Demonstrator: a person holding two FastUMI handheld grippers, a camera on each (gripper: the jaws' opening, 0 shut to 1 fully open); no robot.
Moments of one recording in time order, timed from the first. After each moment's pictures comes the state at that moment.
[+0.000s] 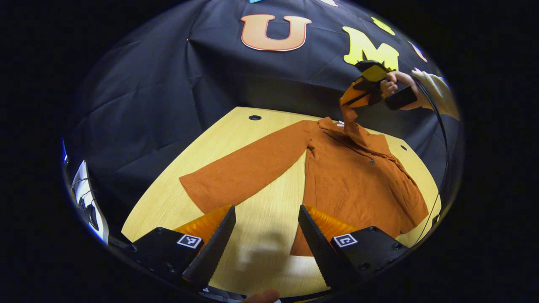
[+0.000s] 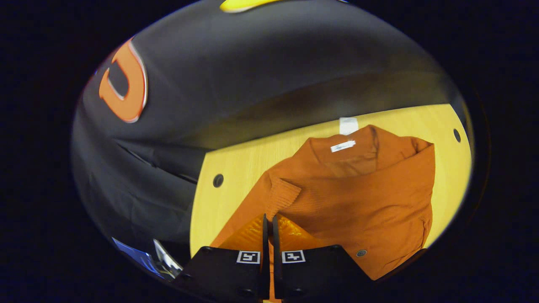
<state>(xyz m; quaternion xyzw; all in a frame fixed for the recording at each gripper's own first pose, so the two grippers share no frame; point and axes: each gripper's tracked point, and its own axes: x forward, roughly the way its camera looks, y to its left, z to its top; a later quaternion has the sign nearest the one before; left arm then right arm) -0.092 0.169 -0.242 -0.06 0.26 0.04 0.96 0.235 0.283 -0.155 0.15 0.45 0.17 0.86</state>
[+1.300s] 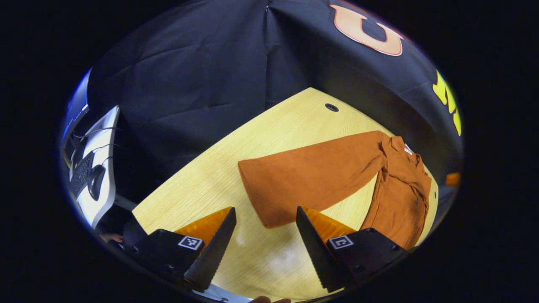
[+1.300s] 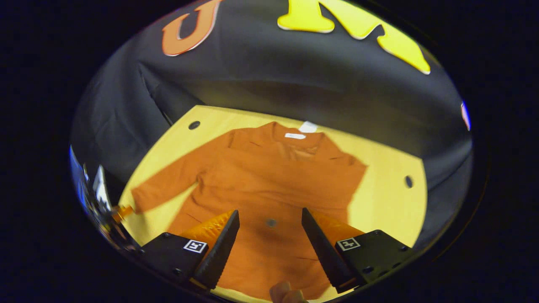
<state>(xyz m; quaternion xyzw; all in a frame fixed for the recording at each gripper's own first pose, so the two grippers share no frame) -0.062 0.273 -0.287 -0.23 0.36 0.21 0.88 0.113 0.058 -0.138 -0.11 0.35 0.16 0.92</state>
